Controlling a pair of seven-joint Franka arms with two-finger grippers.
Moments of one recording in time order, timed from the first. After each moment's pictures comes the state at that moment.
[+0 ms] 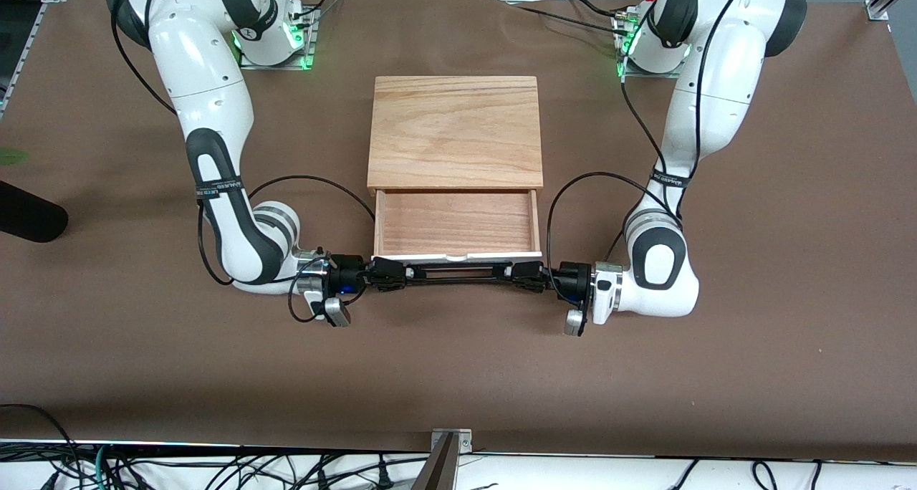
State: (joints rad) left arm -0.29 0.99 0.06 -1.26 -1.56 1.74 0.72; right arm 0.32 0.96 -0.03 -1.38 1.76 1.83 -0.91
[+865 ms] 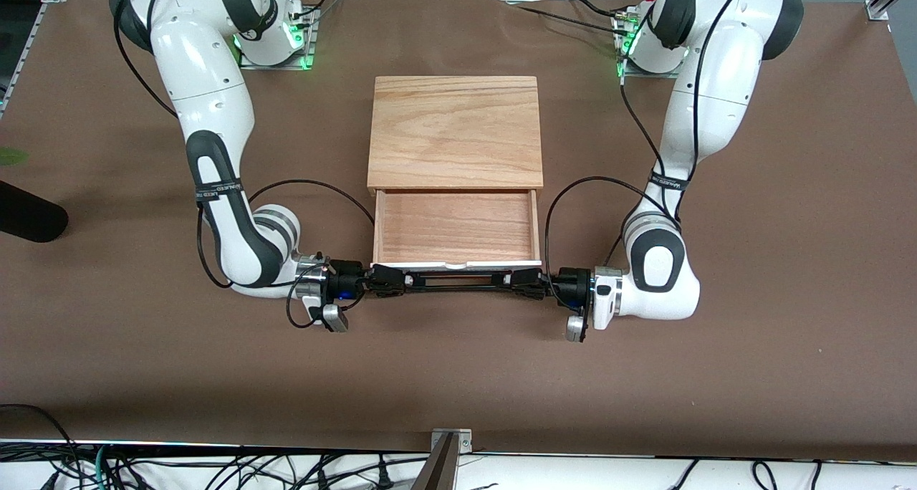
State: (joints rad) left arm -0.29 1.01 0.06 -1.23 -1.56 1.78 0.71; right arm 0.31 0.98 -0.03 -1.34 1.76 1.85 -0.89
